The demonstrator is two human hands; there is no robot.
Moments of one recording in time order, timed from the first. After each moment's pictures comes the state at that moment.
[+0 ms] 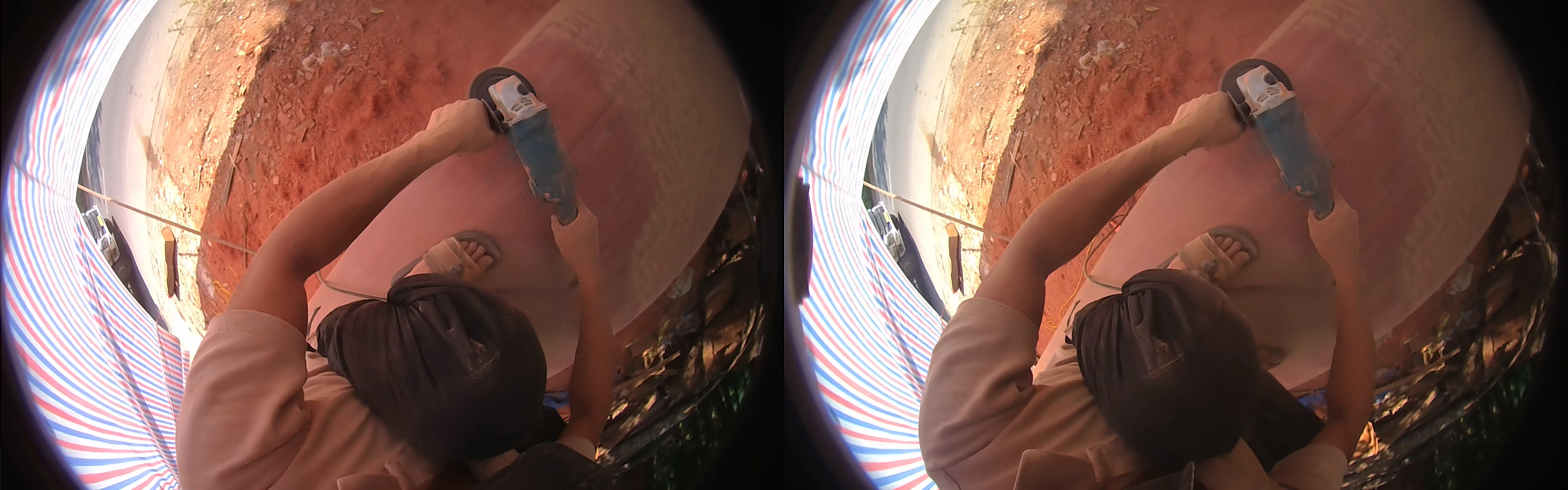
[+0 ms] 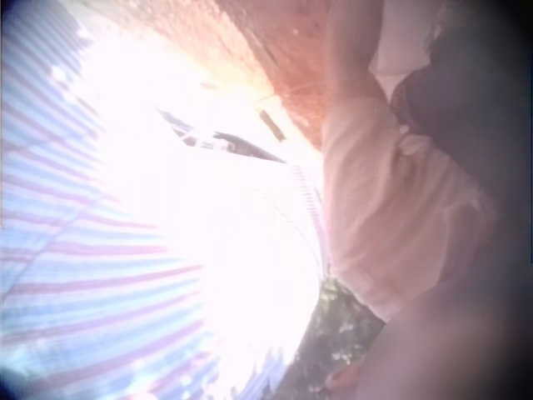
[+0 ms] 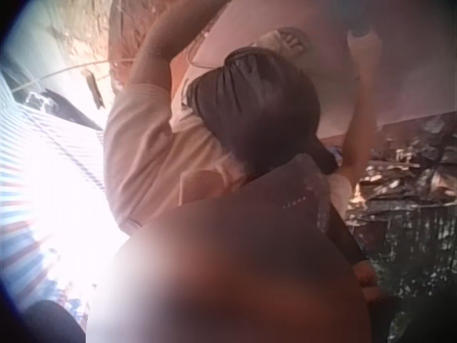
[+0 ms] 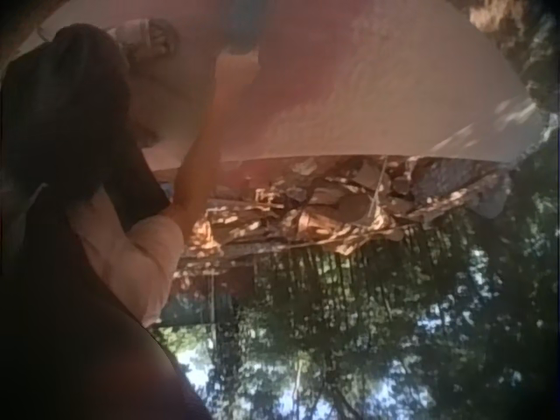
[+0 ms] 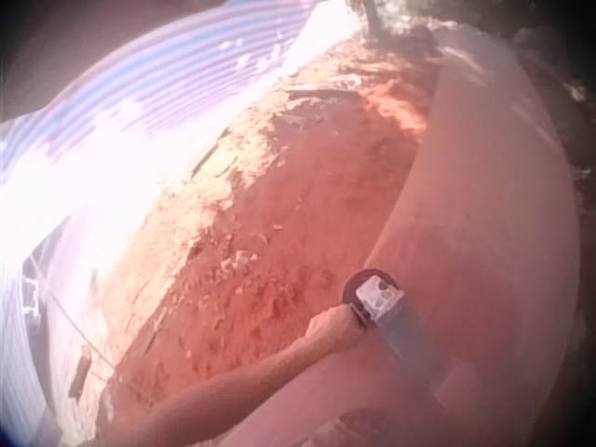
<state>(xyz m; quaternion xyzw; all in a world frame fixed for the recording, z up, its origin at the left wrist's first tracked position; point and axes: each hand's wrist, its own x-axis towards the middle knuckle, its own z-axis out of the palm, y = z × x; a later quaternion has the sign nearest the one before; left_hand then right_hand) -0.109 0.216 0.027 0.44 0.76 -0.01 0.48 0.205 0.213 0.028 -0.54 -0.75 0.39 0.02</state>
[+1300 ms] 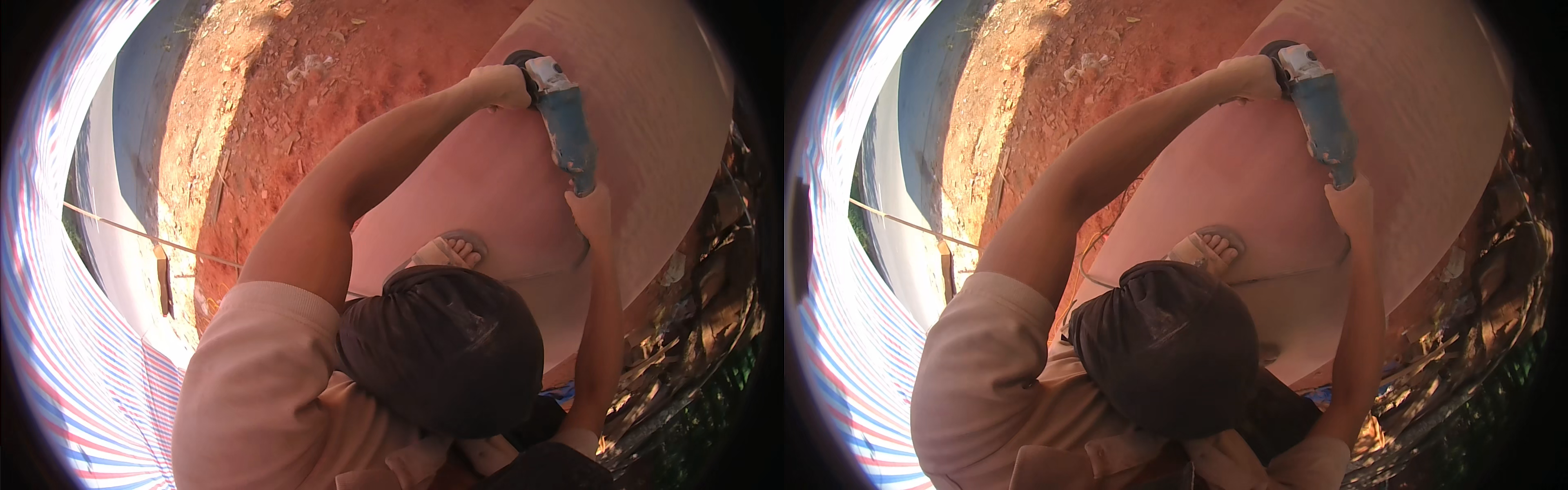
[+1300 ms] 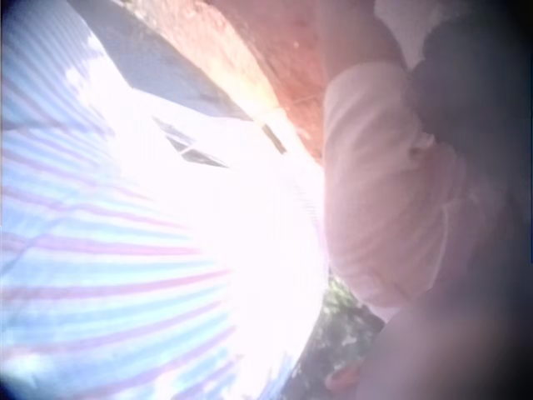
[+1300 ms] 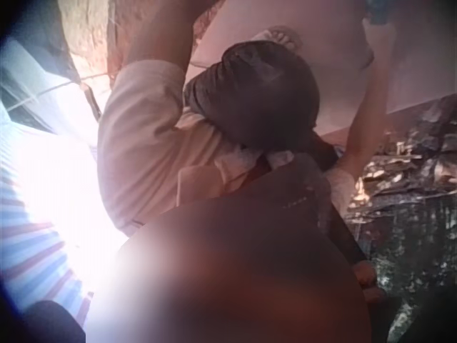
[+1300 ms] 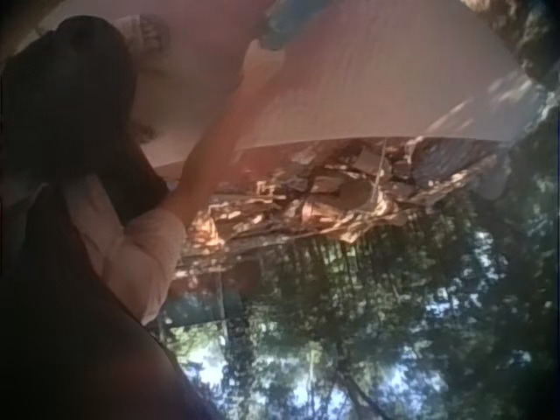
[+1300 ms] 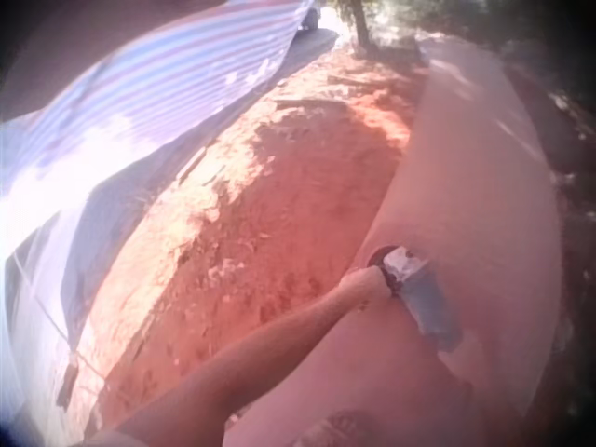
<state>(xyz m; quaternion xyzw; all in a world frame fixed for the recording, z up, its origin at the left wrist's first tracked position) -0.081 0.329 0.030 0.54 0.70 -0.03 0.47 0.240 0.272 0.010 -0.63 -0.68 0.39 0.02</state>
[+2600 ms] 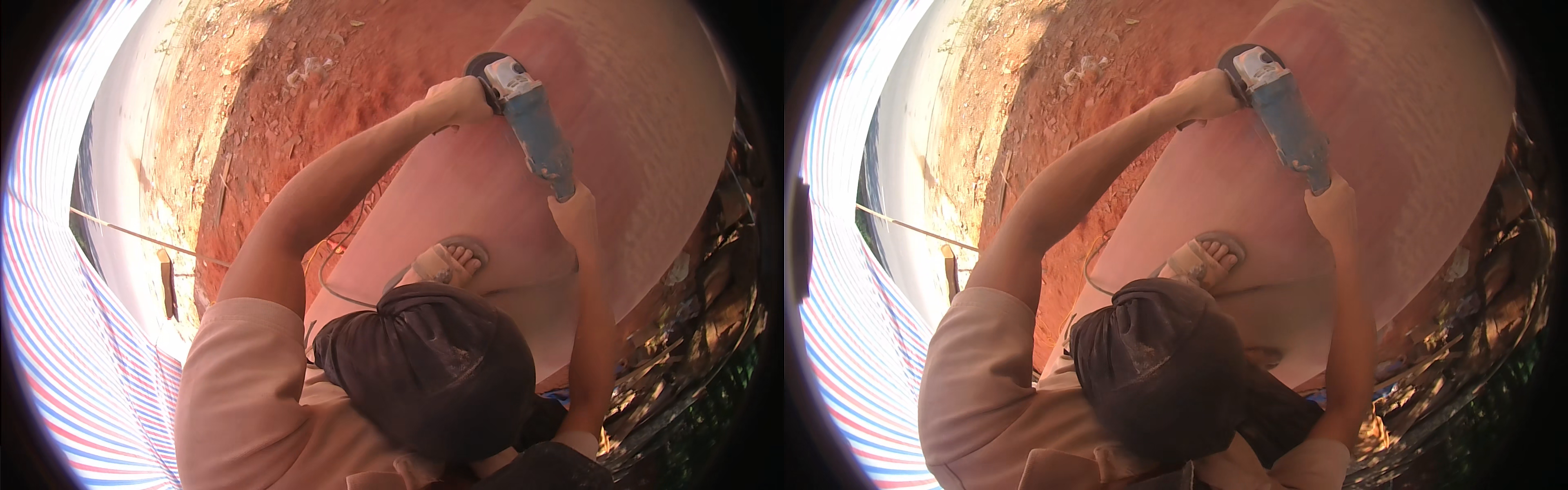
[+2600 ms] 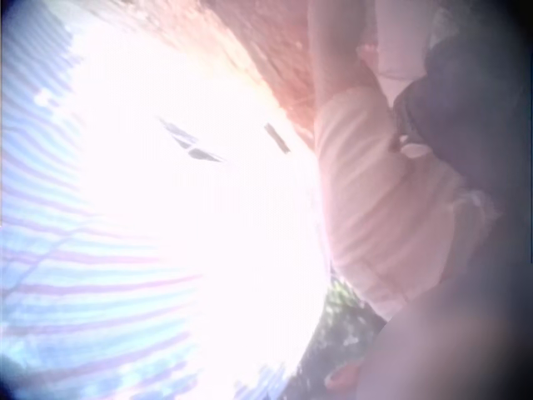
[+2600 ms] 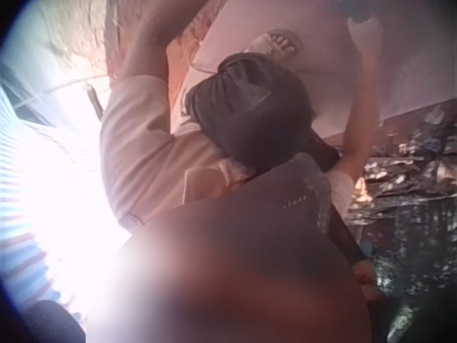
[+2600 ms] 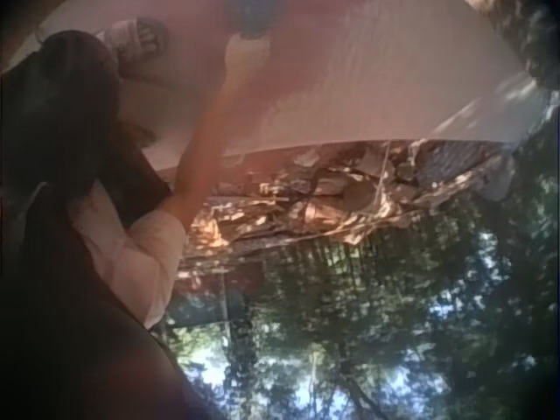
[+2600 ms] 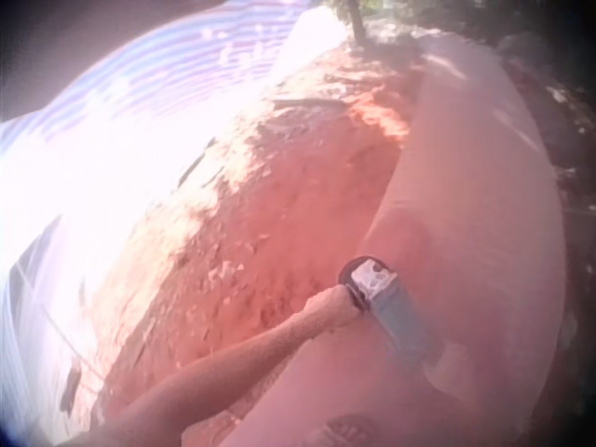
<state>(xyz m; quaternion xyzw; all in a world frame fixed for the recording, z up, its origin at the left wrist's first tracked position) -0.117 0.275 0.018 0.51 0.72 0.00 0.47 0.199 0.251 0.026 -0.58 -0.73 0.37 0.00</state>
